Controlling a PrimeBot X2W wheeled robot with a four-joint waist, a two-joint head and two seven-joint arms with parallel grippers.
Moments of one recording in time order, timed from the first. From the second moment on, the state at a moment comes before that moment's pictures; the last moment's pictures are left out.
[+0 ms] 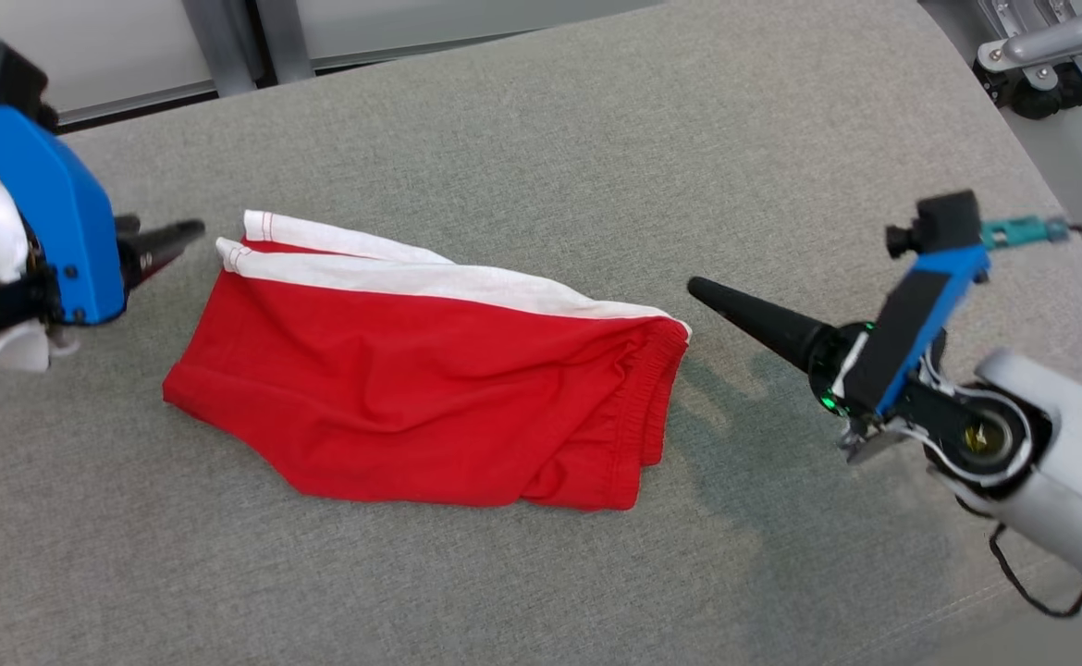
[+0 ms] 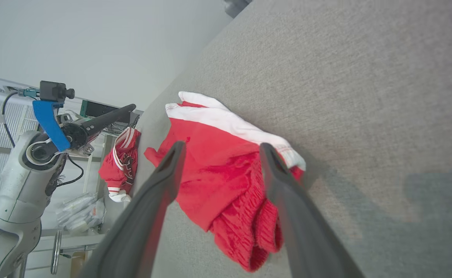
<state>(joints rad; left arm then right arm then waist) -1.09 0.75 -1.01 0.54 -1.35 -0.11 0.67 -0.97 -0.66 1.20 0.29 1.97 0.13 0.09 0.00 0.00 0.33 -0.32</state>
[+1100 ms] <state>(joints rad) -1.02 0.71 -1.12 0.56 -1.36 -0.11 0.86 -0.57 -0.45 0.76 0.31 1.36 0.13 -0.26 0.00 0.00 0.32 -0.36</state>
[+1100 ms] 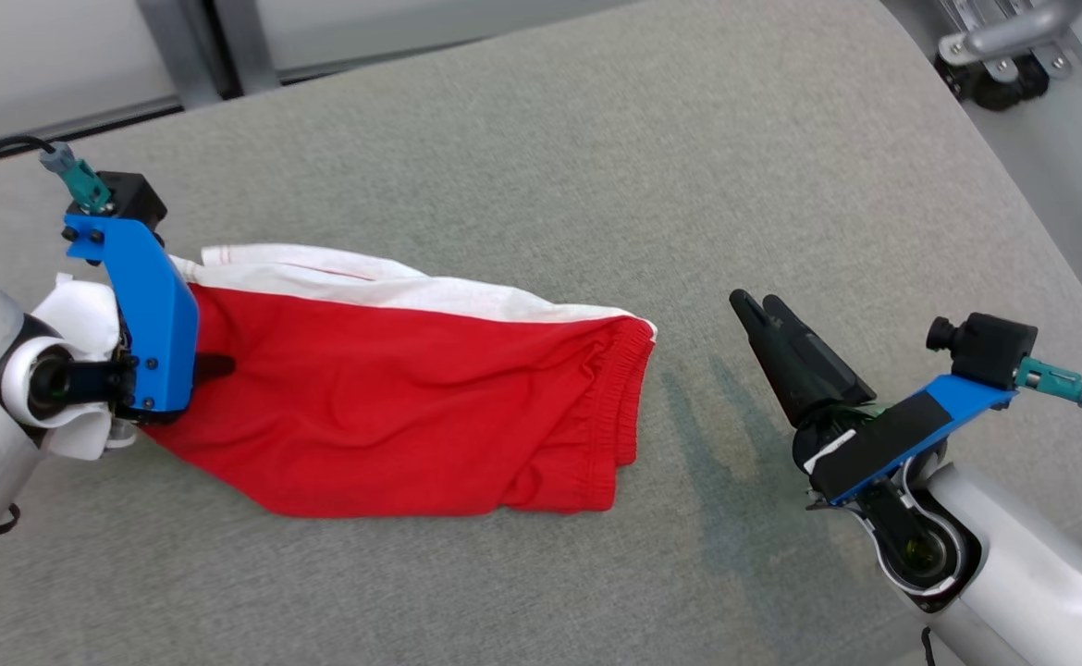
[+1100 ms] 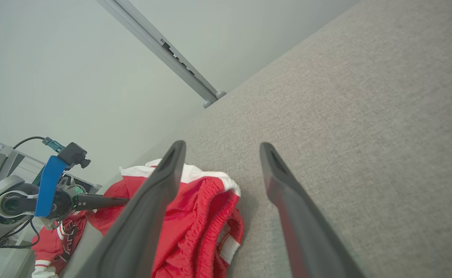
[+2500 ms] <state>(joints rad) -0.54 0.80 -0.86 0.17 -1.12 0.22 -0.25 -0.35 -0.30 0.25 0.44 0.68 0.13 -0.26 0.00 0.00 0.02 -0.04</state>
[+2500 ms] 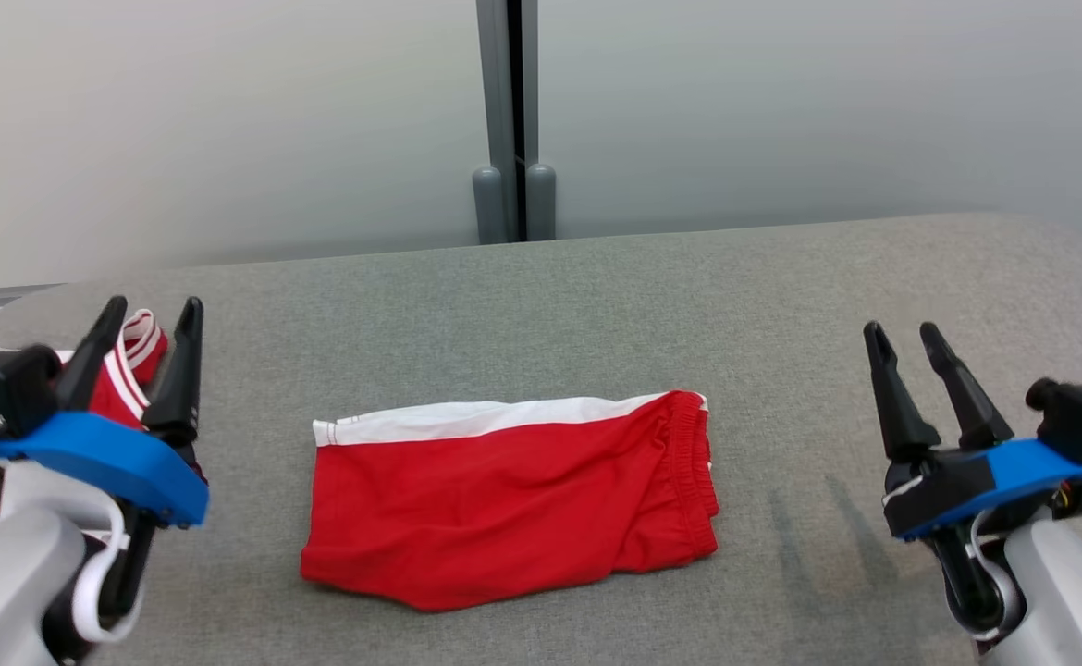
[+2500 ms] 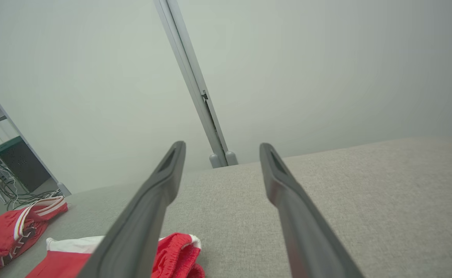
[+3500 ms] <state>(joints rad) 0.07 0.26 -0.14 0.09 -0.45 0.06 -0.26 -0.13 -0.07 0.02 0.36 0.24 0.13 -0.24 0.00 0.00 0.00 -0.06</state>
